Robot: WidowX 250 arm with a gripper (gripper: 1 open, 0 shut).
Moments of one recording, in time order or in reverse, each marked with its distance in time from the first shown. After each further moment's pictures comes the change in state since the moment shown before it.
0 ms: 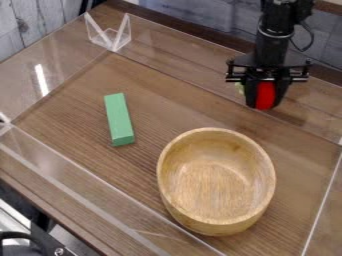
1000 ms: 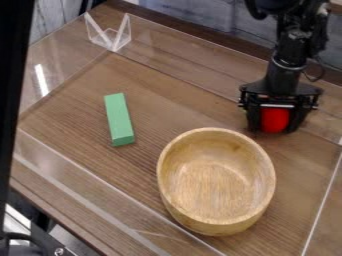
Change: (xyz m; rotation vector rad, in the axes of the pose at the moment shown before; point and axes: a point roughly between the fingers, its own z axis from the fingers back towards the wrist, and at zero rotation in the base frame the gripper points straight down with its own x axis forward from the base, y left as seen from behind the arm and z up) arm -0.004 -0.009 -0.030 0.016 -0.006 0.014
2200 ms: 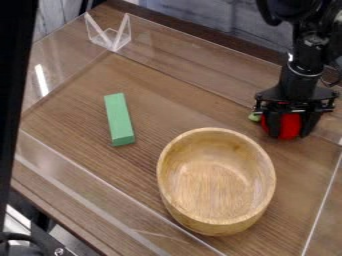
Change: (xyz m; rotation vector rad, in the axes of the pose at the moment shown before) arm -0.015 -0.024 -0.006 -0.021 -0.028 0.058
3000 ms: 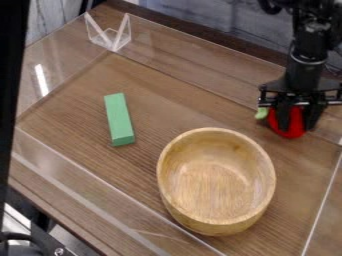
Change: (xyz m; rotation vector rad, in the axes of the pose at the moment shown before) arm -0.005 -0.010 0.012 -0.058 0.052 -0.076
